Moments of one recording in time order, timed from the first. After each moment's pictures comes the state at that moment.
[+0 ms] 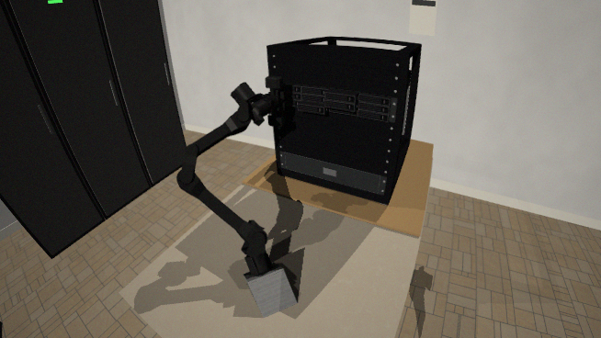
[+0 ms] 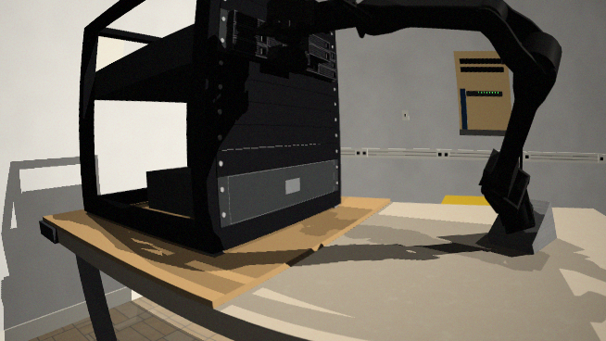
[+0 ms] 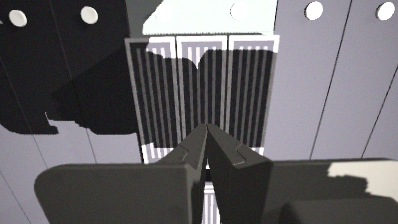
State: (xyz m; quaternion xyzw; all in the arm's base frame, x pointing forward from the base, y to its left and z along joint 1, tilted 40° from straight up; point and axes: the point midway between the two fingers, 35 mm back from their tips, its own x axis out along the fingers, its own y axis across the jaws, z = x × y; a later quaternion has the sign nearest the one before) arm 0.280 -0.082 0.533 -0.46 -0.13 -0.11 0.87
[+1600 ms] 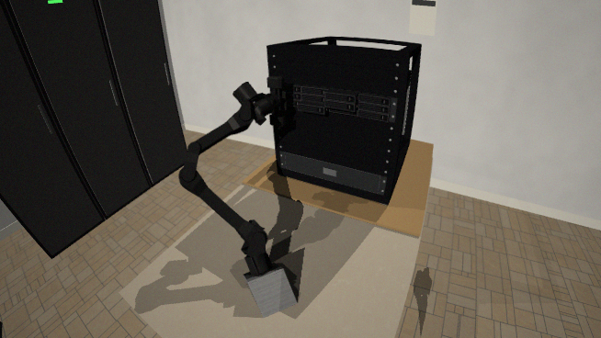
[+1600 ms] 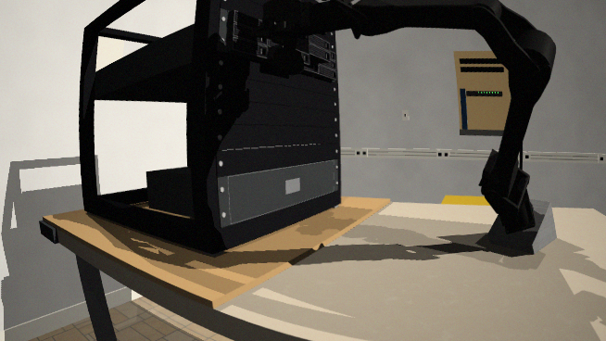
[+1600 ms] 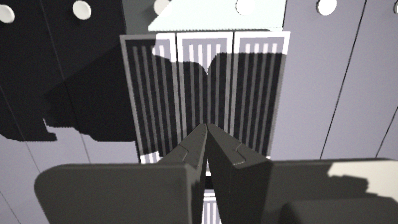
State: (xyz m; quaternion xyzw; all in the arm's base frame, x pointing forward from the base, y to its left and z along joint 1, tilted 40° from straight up) arm 0.289 -0.083 0.534 -0.46 -0.13 -0.11 0.87
